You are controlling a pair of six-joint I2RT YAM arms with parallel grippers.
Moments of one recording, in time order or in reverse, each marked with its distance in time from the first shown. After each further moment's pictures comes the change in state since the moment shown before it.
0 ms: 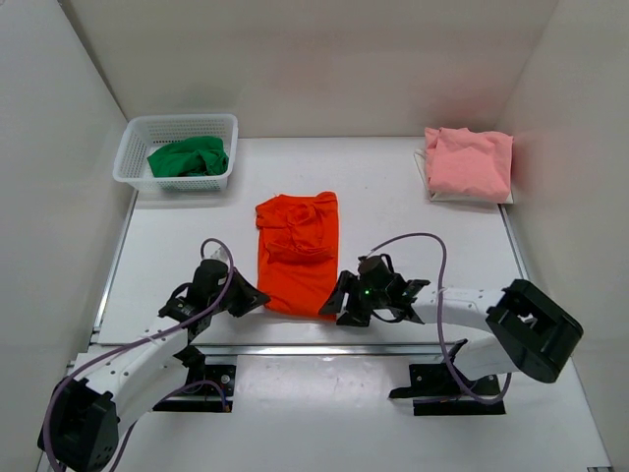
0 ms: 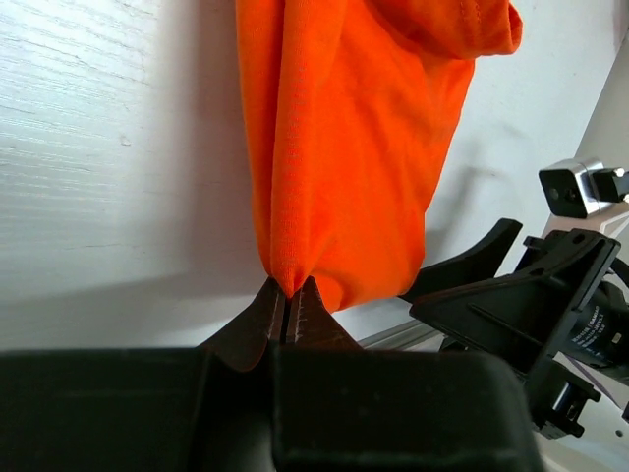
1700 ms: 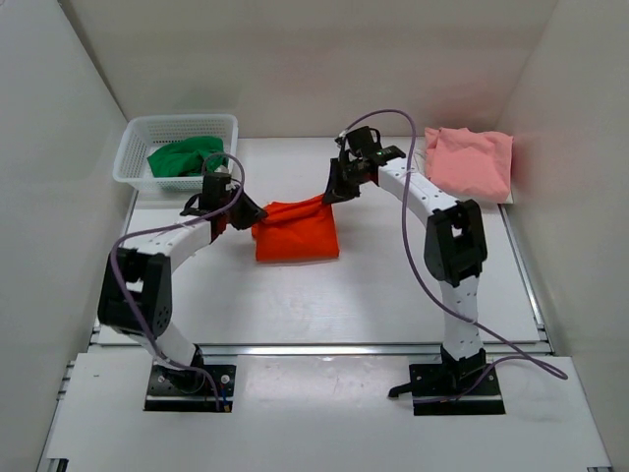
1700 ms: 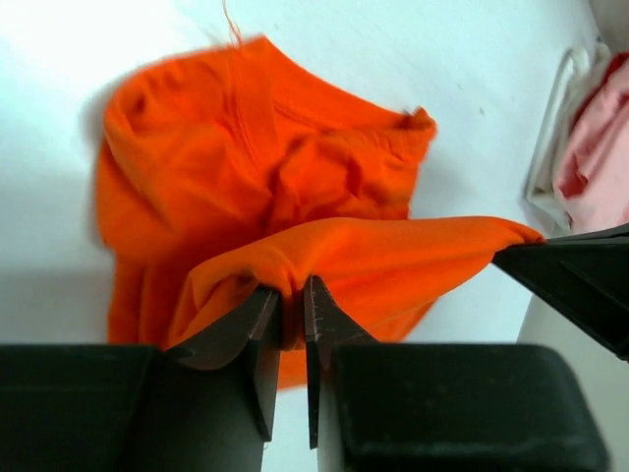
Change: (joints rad) left arm 0.227 0.739 0.671 0.108 -0.020 0.164; right arm -0.386 0.727 1.350 -0.718 -0.105 -0.736
